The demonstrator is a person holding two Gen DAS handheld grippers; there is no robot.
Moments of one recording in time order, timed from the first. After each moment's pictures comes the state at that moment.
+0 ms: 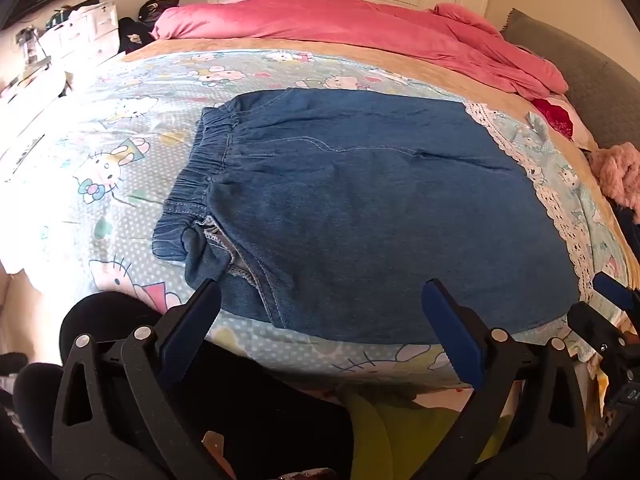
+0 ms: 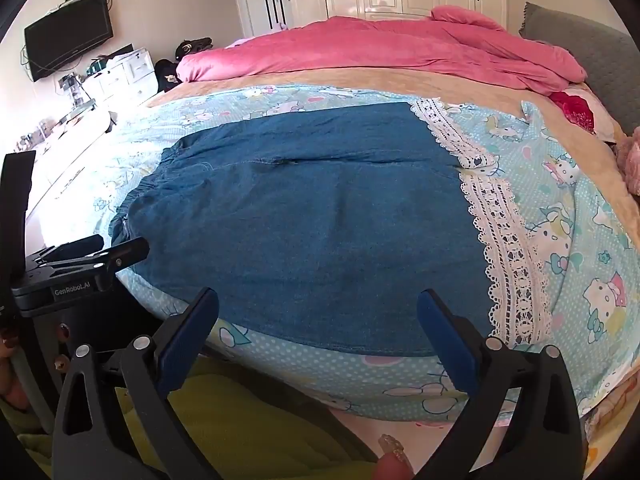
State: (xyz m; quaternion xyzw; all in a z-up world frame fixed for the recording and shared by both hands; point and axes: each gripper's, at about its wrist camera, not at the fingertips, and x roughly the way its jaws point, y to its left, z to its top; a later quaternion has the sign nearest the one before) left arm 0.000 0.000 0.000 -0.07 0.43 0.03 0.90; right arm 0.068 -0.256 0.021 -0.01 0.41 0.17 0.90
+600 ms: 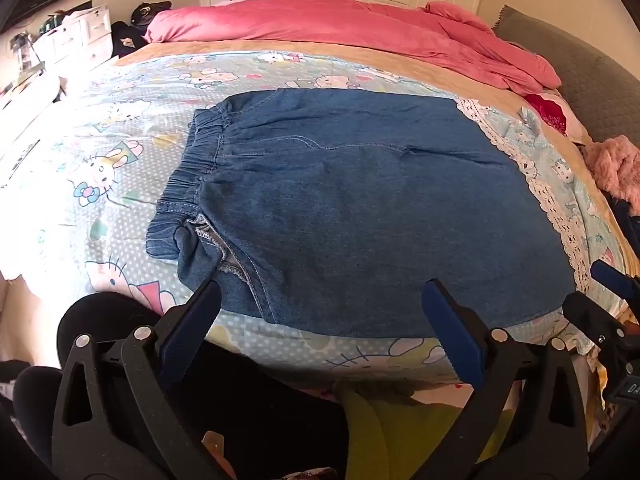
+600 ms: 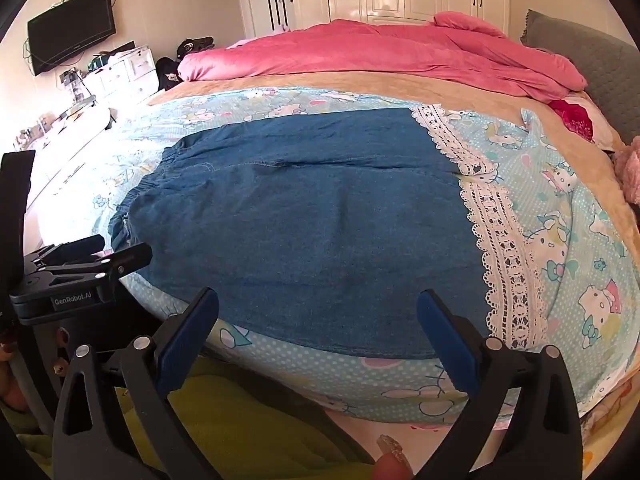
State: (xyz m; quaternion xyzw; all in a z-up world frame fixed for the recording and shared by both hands) left arm -0.005 -0.010 0.000 -0.06 0.43 0.02 0.90; right arm 0.067 -0.254 0.027 -0.02 0.41 0.16 0.90
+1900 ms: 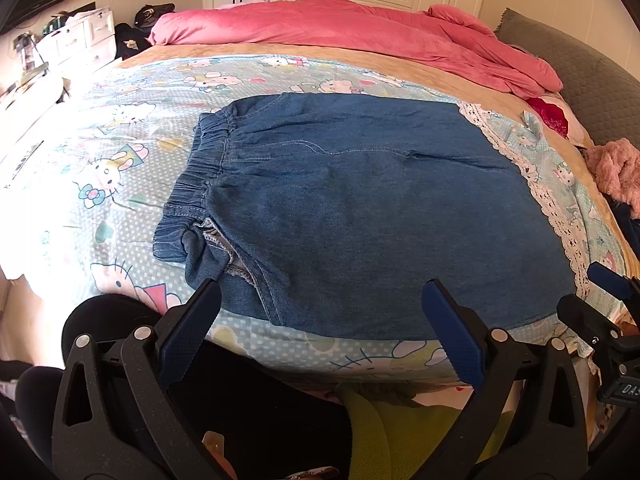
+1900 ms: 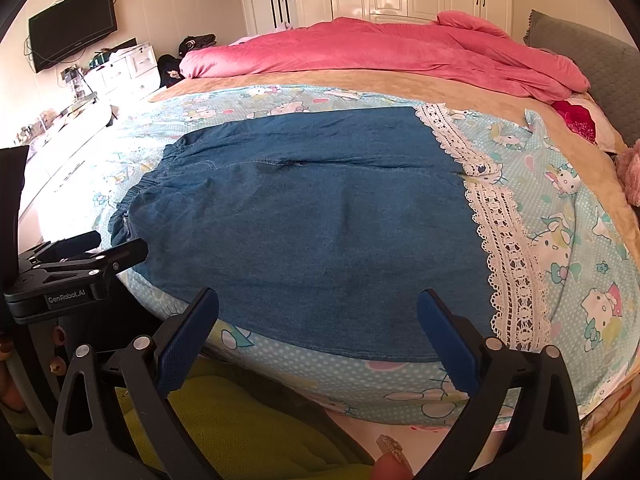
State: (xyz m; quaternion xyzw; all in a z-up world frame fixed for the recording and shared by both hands) left arm -0.005 -0.004 0.004 -0.06 0.42 0.02 0.90; right arm 0.068 -0.250 0.025 -0.03 0.41 0.17 0.90
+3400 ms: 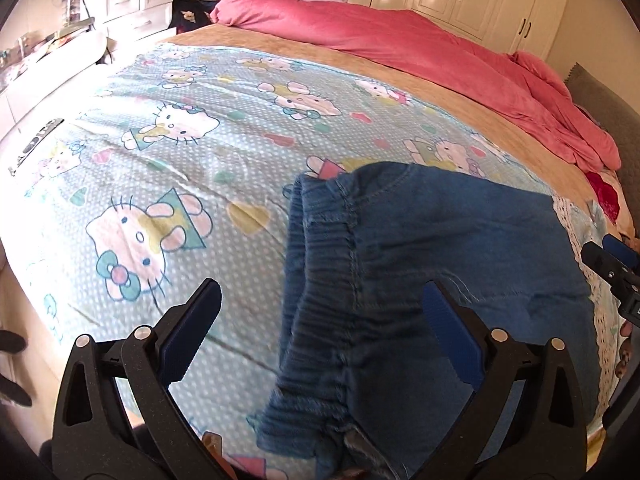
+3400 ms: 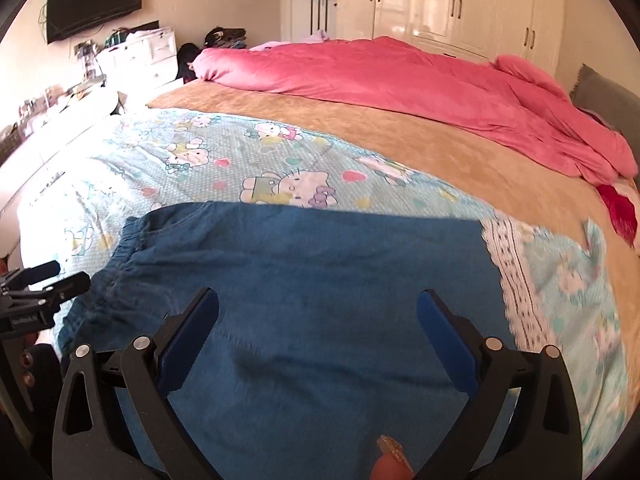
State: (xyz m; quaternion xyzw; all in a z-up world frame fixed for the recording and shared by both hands) left arm 0.109 0.129 0.007 -0.14 0.42 0.11 0.89; right arm 0.274 -0.155 0.049 -0.10 0.39 0.21 0.89
